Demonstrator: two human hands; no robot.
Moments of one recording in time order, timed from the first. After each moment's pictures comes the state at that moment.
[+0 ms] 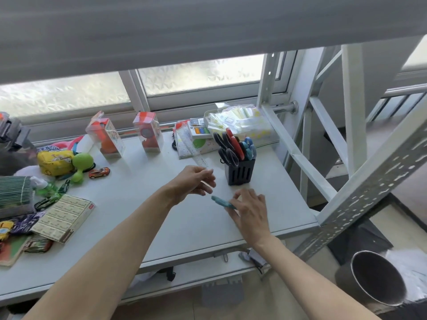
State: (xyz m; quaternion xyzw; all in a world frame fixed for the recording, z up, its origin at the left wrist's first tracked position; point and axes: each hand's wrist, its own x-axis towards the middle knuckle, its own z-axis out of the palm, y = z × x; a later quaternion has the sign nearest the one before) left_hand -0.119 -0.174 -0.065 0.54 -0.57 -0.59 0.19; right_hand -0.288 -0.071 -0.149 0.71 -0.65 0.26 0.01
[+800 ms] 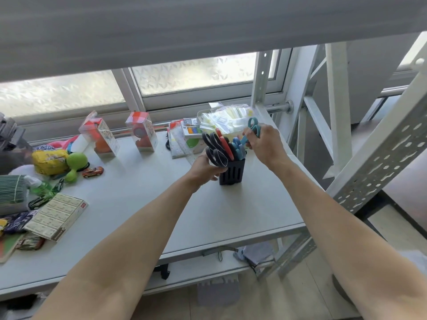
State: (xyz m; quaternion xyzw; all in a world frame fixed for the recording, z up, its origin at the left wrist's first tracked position) left_hand -0.183 -0.187 -0.068 0.52 -0.65 -0.51 0.24; right_hand -0.365 -0.170 -0.023 0.60 -0.66 0.42 -0.16
